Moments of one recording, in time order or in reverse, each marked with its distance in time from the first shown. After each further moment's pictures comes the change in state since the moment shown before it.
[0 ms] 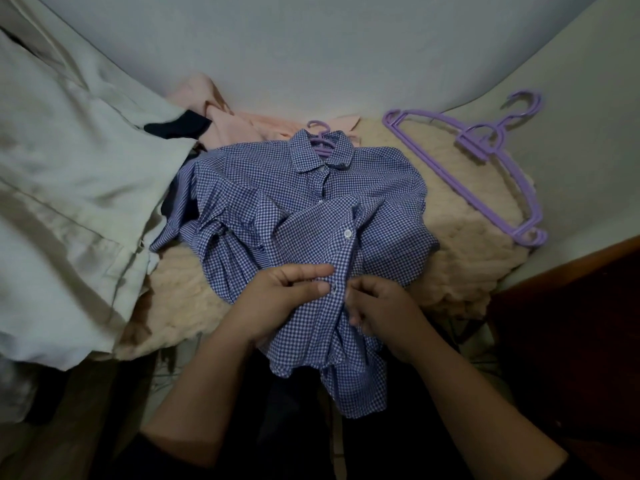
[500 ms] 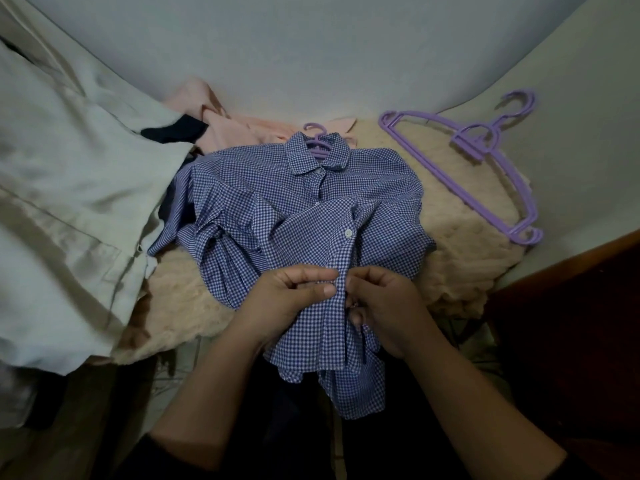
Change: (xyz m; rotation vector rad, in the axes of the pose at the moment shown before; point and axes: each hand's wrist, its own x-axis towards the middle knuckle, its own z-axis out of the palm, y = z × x) left_hand 0.002 -0.001 0.011 -0.030 0.003 0.069; right_hand 0.001 -0.006 0.001 0.338 0.084 -0.036
